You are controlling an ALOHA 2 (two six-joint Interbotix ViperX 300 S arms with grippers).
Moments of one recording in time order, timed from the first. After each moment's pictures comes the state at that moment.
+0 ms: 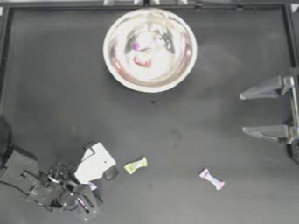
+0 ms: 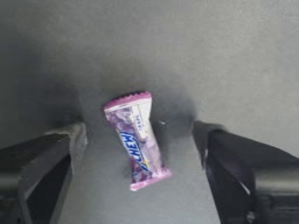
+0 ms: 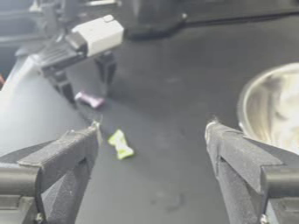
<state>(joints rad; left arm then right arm) -0.39 0.09 0.64 0.20 0.63 -1.28 -0.06 -0.98 1.17 -0.04 0.03 0.14</state>
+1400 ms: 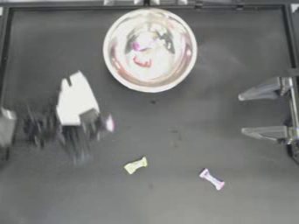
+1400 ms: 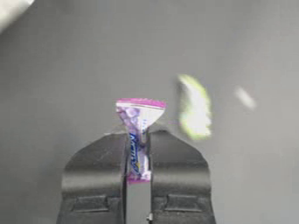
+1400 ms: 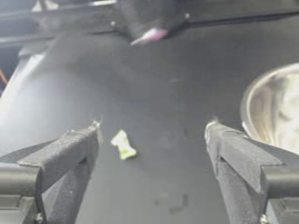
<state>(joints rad) -0.03 -0.34 0.64 0.52 0.59 -0.87 -0.06 -0.96 1.16 -0.04 0.02 0.15</state>
